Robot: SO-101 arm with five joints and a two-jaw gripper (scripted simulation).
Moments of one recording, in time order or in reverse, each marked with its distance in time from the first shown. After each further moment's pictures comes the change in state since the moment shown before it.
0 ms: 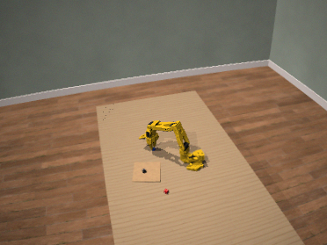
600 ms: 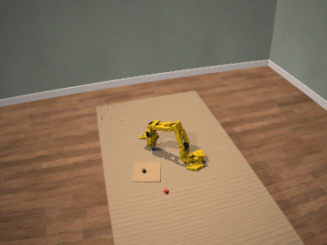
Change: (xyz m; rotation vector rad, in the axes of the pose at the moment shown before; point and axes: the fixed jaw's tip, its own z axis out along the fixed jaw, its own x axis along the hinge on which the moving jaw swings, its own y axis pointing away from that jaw) arm 0.000 0.000 0.000 0.000 0.000 0.000
